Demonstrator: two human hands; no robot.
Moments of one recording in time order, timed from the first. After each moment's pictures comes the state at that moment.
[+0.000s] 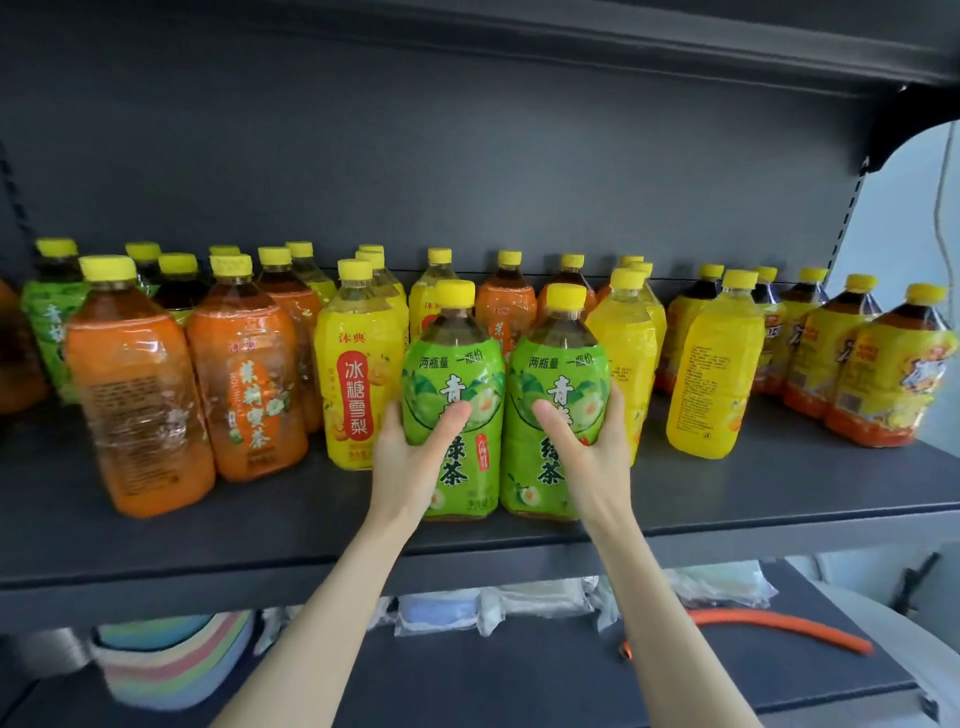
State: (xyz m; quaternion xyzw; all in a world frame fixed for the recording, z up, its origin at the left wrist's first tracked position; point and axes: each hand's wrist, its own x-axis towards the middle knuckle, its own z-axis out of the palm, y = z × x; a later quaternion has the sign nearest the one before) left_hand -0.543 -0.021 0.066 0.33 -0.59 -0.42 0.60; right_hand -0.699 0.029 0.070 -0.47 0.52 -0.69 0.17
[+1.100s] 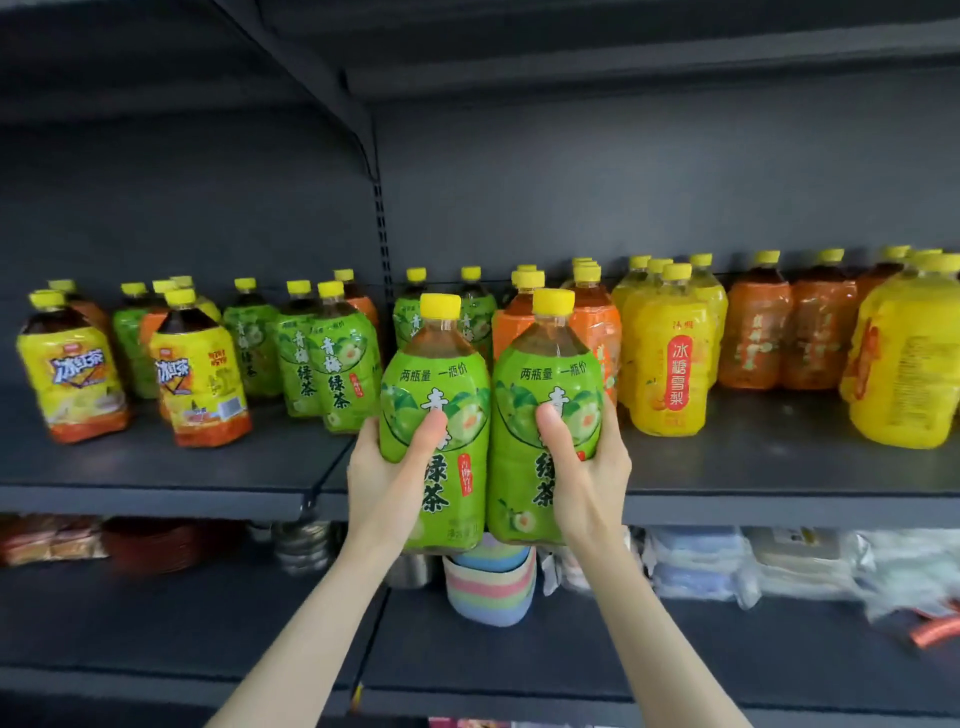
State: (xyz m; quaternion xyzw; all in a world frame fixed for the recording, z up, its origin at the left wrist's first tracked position) left_hand -0.181 0.043 0.077 0.42 -0.55 -0.31 0.65; right_hand -0.340 0.051 0.063 -0.47 0.43 -0.73 0.24
